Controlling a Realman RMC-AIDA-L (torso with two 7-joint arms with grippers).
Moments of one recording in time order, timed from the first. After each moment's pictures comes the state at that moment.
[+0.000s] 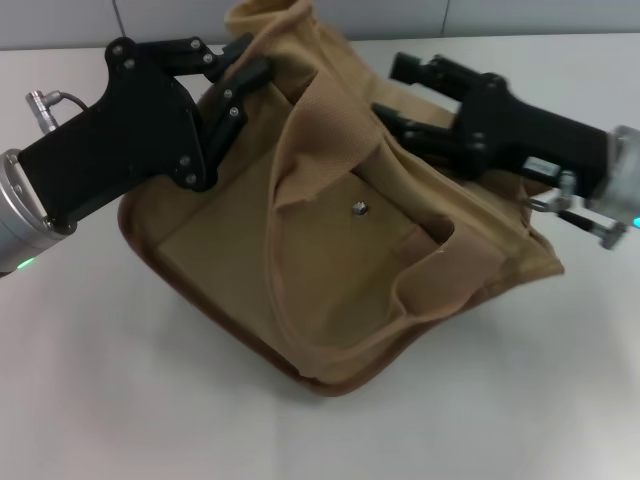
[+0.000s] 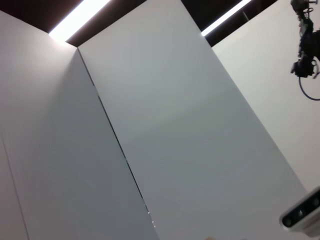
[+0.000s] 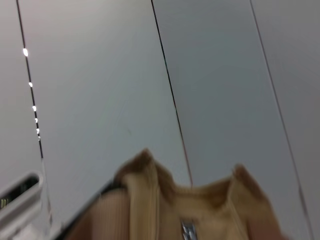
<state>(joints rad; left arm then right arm) -0.54 -2.07 0.77 0.32 1.40 1.86 -0.40 0.61 2.09 -0.70 -0.36 -1.59 -1.65 1.08</state>
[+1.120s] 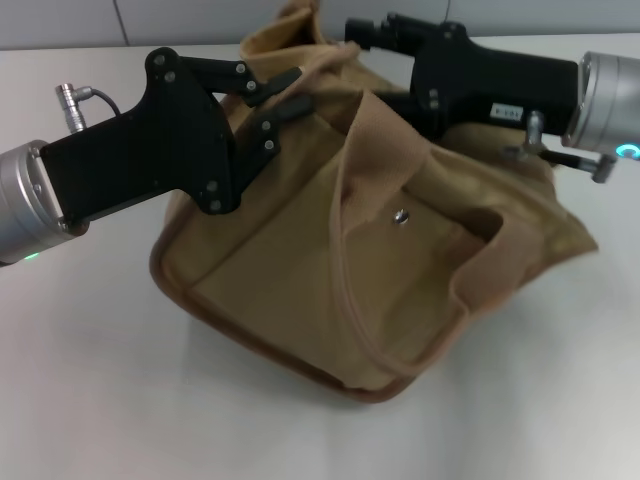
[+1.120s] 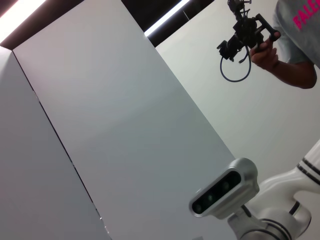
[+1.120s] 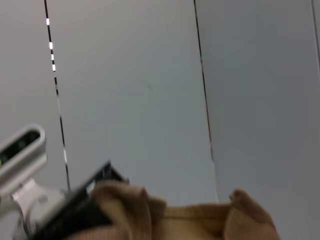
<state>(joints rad) -0.55 -2.07 0.89 0.44 1.40 1.86 -0.42 0.54 2.09 -1.12 -0.82 -1.47 -1.43 1.39</state>
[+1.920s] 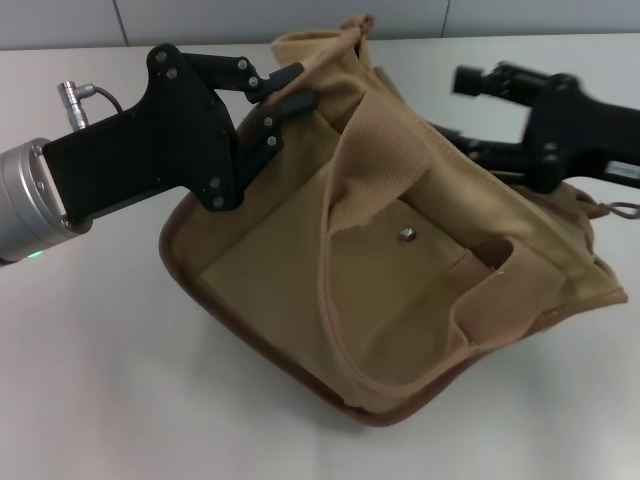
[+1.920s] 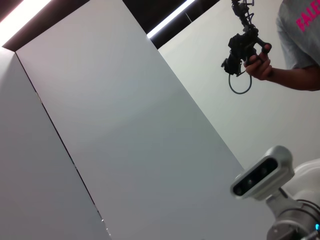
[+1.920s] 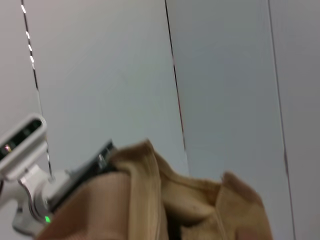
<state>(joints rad) -0.55 -2.07 0.88 0.44 1.39 1.86 -0.42 0.30 2.09 -1.03 -1.00 -1.45 -1.57 1.41</state>
